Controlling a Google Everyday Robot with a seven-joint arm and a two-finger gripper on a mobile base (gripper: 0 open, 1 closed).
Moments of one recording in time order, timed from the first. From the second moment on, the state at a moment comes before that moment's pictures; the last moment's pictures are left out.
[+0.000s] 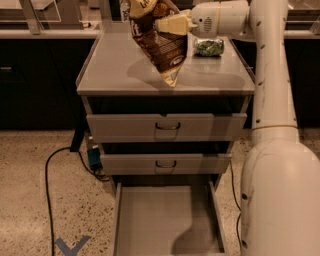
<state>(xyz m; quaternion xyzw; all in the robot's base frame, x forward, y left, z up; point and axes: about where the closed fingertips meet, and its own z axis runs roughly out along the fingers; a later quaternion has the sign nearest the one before) 0.763 -0.028 1.004 -0.43 0.61 0.41 0.52</state>
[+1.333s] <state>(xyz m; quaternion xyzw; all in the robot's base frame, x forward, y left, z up) 0.840 -0.068 0.923 -0.36 0.75 0.26 0.50</state>
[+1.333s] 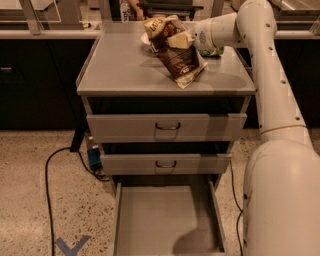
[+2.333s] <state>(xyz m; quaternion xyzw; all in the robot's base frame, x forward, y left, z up) 0.840 -0.068 0.926 -0.36 0.75 0.26 0.50</state>
